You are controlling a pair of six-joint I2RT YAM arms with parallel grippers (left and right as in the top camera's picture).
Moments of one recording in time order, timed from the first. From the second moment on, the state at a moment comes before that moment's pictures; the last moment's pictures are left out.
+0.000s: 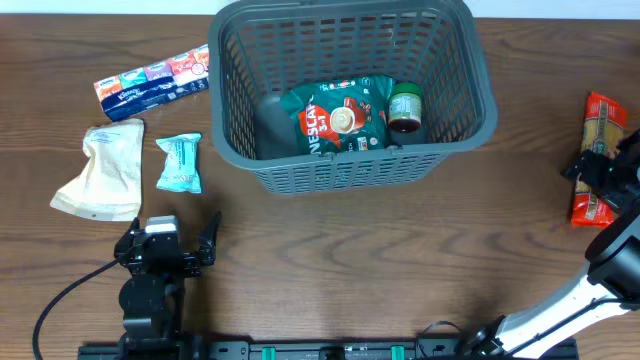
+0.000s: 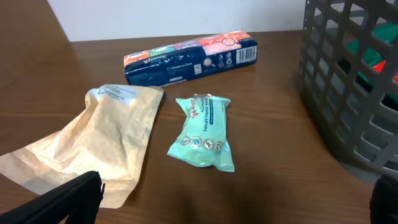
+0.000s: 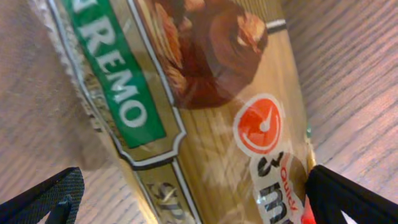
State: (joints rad) left arm 0.01 0.01 0.12 -0.40 -0.10 0.07; right arm -0.73 2.09 1.44 -0.69 -0.03 -0.01
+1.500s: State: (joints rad) left arm 0.01 0.01 0.12 -0.40 -0.10 0.07; right arm -0.74 2.06 1.44 -0.74 -0.24 0.04
